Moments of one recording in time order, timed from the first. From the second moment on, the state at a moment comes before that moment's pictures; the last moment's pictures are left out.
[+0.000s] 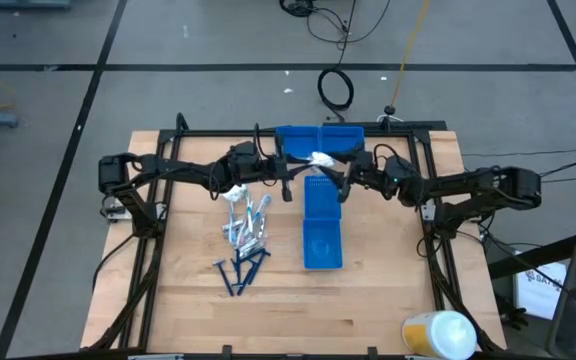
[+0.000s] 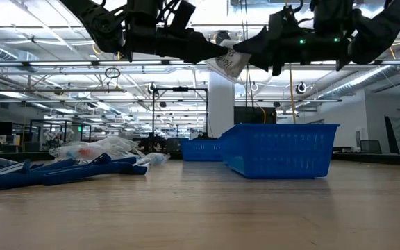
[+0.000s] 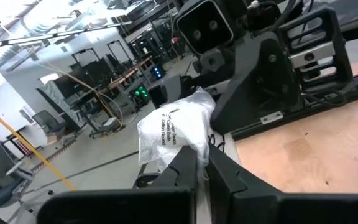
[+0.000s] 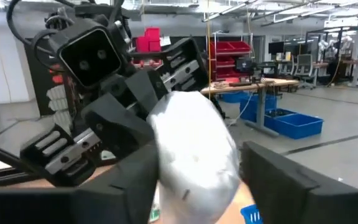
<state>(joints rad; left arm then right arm) 0.26 1.69 0.96 0.74 0.10 0.51 -0.30 1.30 0.45 1.00 0.02 0.05</state>
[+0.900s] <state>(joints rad) 0.16 1.61 1.02 0.52 -0.78 0.58 -0.46 1.30 0.45 0.74 0.46 -0.12</state>
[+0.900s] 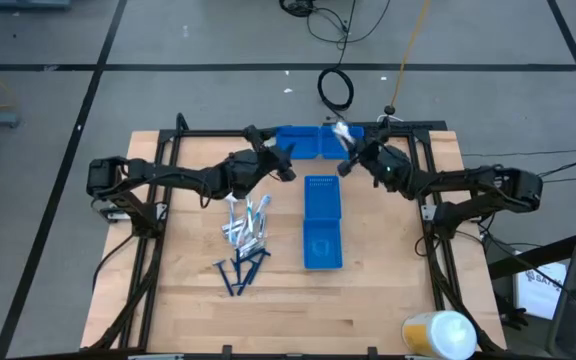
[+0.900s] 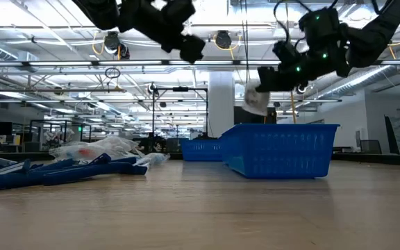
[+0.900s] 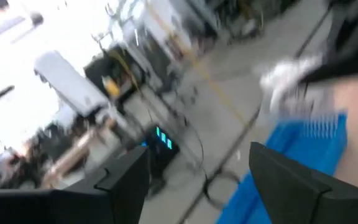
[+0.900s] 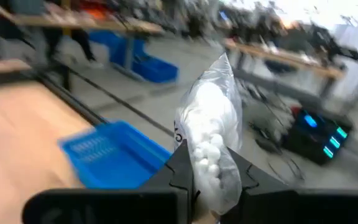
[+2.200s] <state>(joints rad) 0.36 1.60 1.02 0.13 -0.55 0.10 -0.71 1.36 0.45 0.65 0.20 0.06</state>
